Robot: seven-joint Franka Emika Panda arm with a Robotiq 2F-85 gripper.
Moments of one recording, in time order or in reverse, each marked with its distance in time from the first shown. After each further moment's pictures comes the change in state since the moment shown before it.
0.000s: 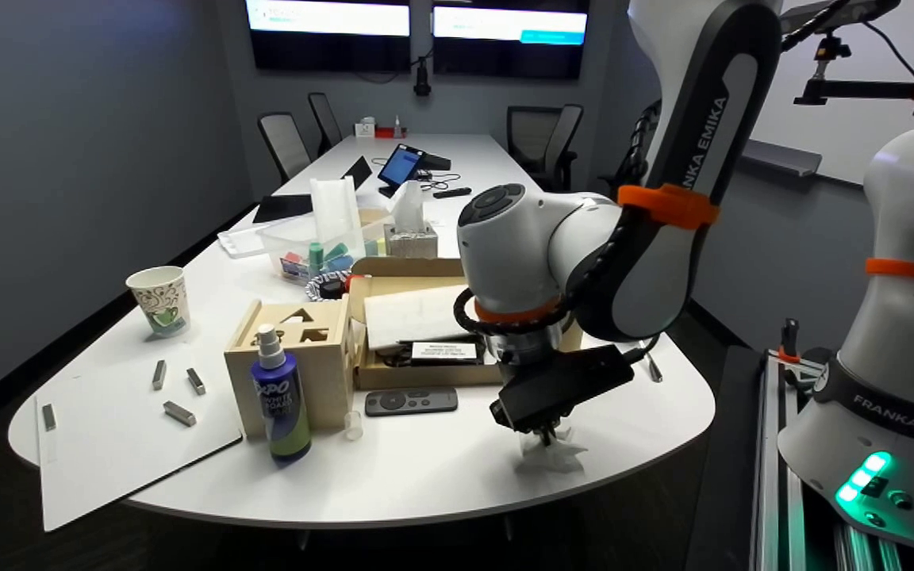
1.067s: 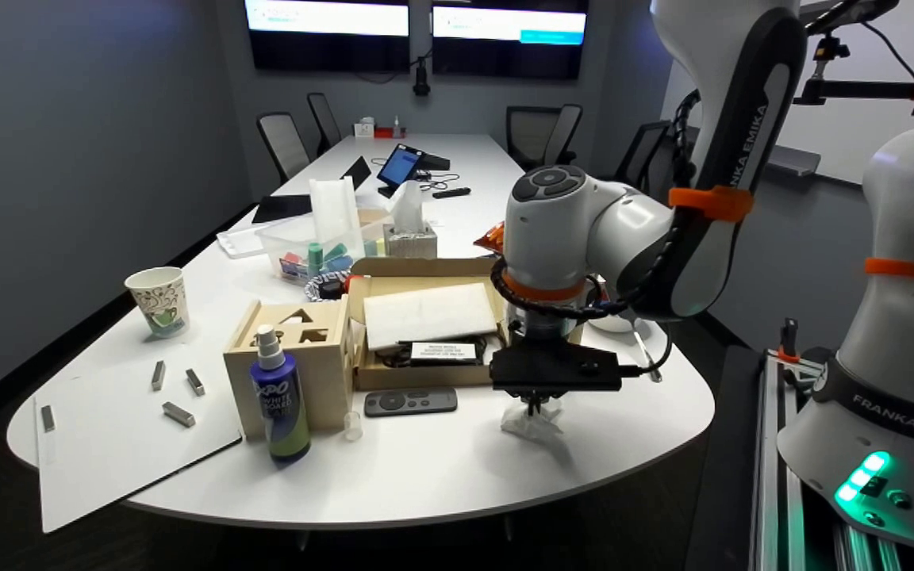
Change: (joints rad) arm 0.001 -0.058 -0.148 -0.105 -0.347 0.271 0.538
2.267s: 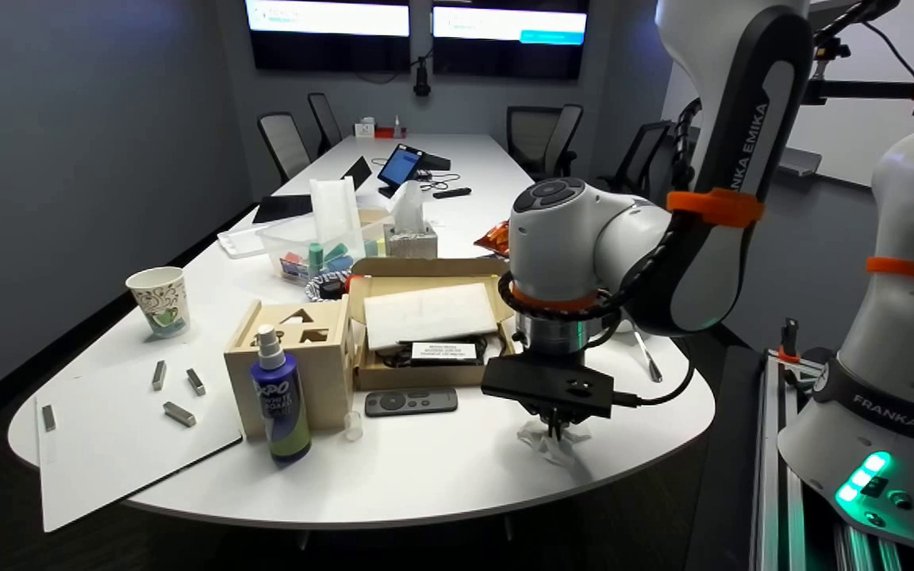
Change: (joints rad) arm -0.092 0.006 0.151 -0.034 0.222 -0.052 0.166
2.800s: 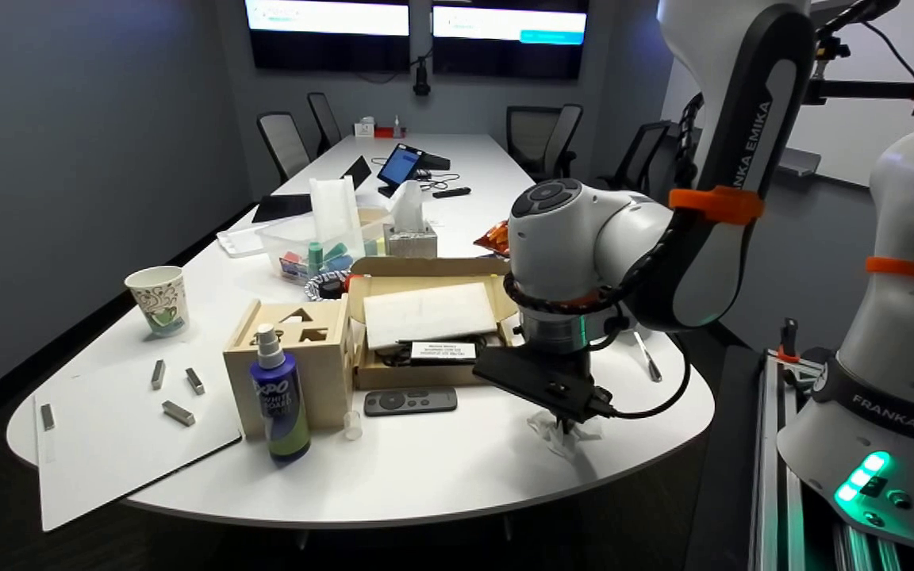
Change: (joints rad) arm 0.016 -0.008 -0.033 -0.001 -0.046 -0.060 0.312
